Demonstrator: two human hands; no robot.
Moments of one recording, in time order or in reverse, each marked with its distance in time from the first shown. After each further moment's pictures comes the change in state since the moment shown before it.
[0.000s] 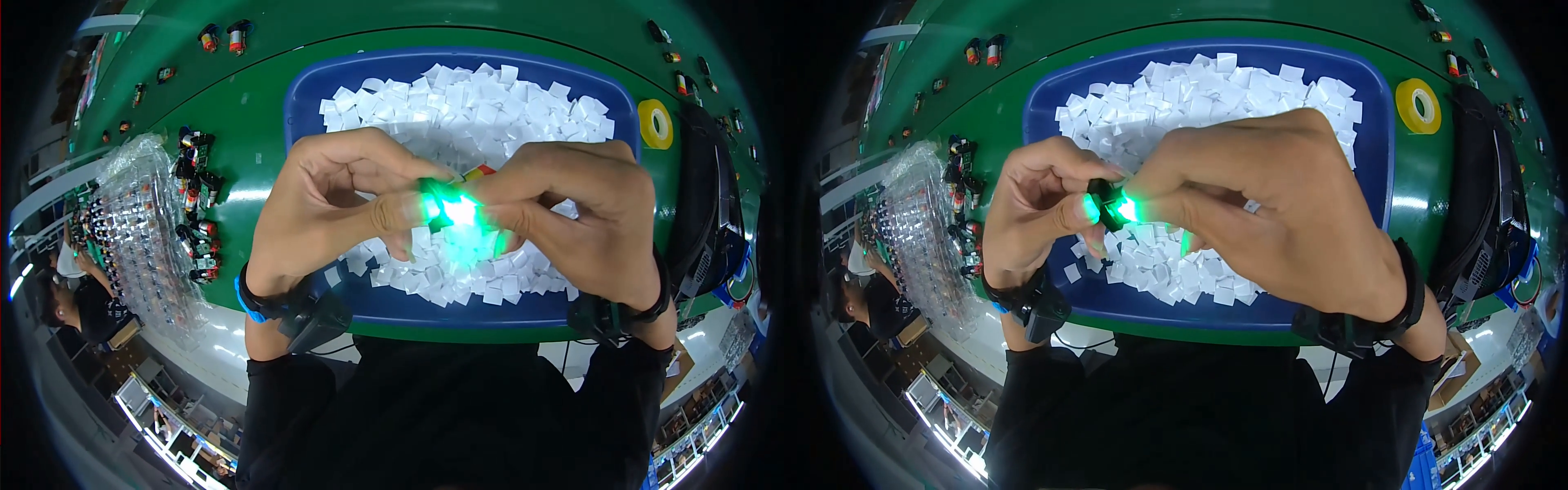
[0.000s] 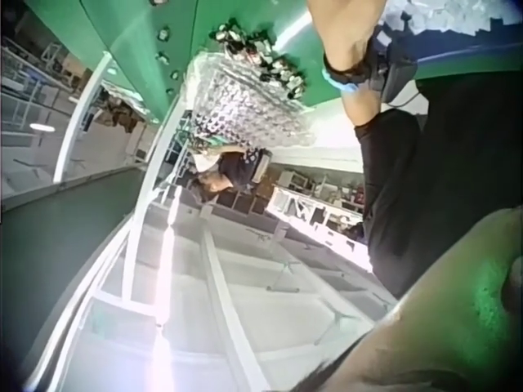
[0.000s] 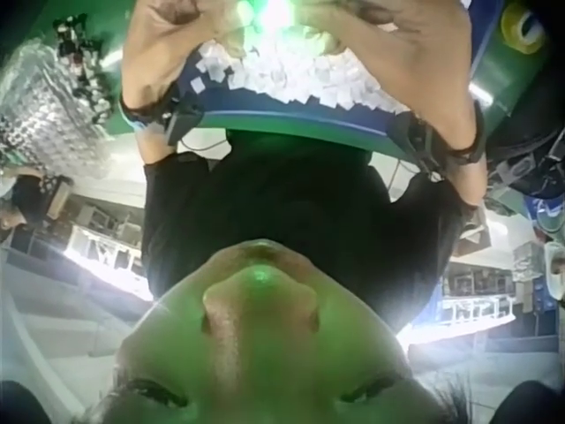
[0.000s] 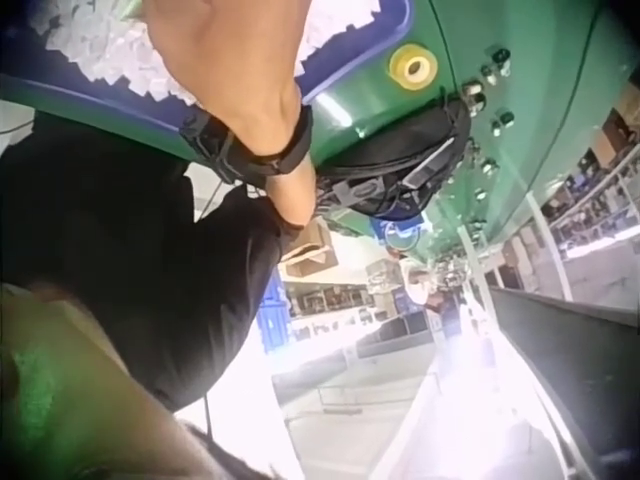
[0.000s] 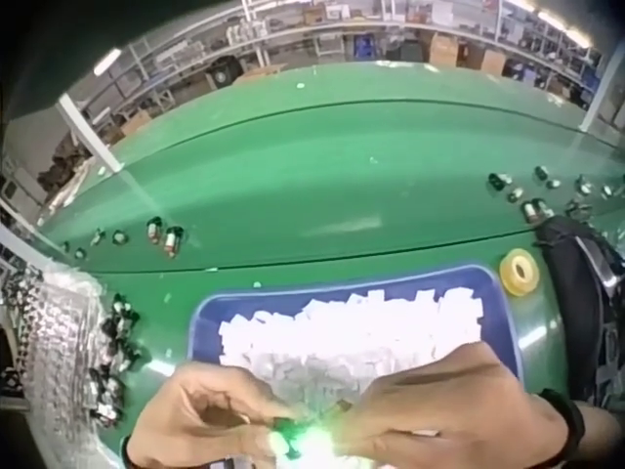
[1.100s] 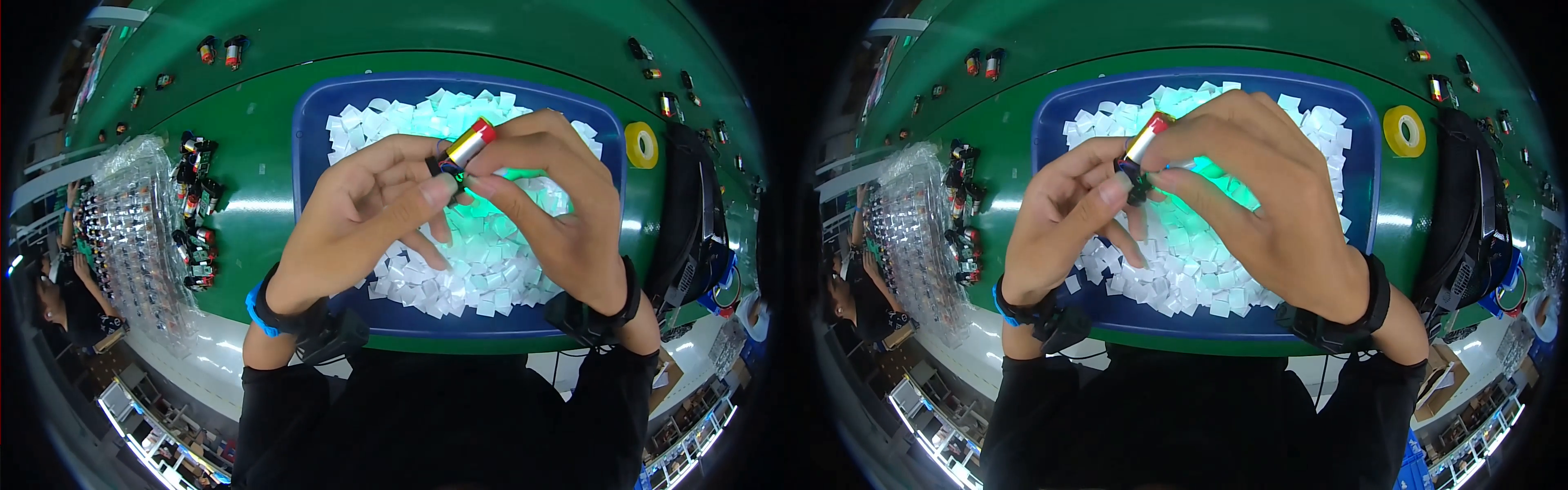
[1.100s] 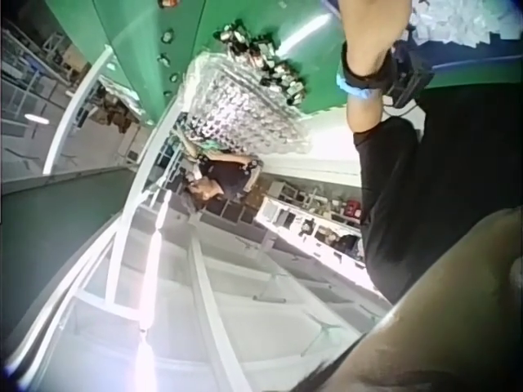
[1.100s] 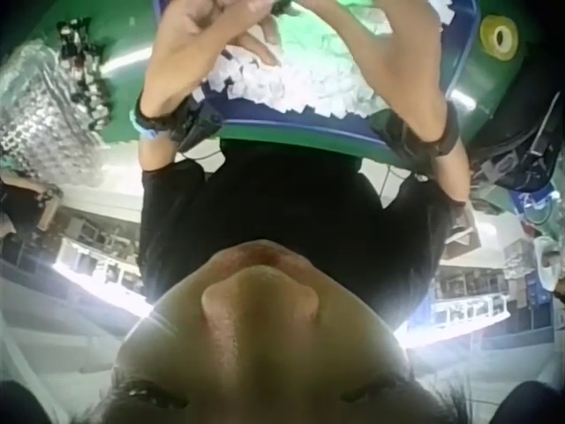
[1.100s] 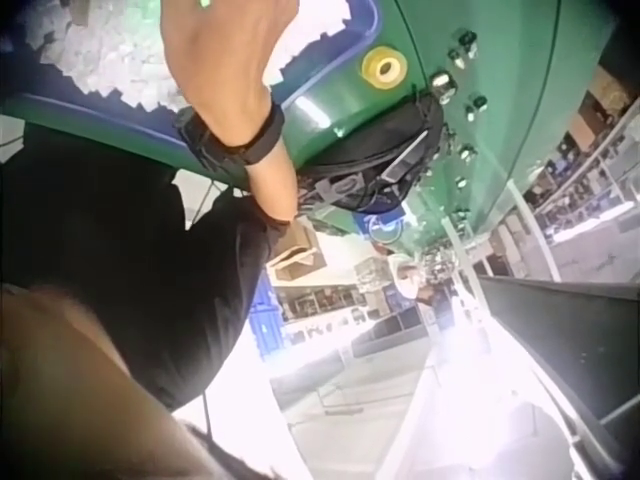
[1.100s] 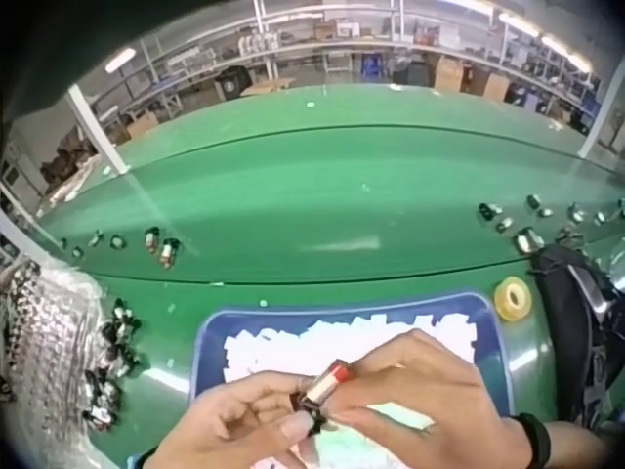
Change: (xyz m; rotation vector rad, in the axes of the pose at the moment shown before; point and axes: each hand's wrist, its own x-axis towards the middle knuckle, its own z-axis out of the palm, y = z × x) left_hand 0.004 -0.002 0.024 -0.095 0.162 -0.026; right_hand 0.006 0.004 0.006 -0.281 0.164 -0.089
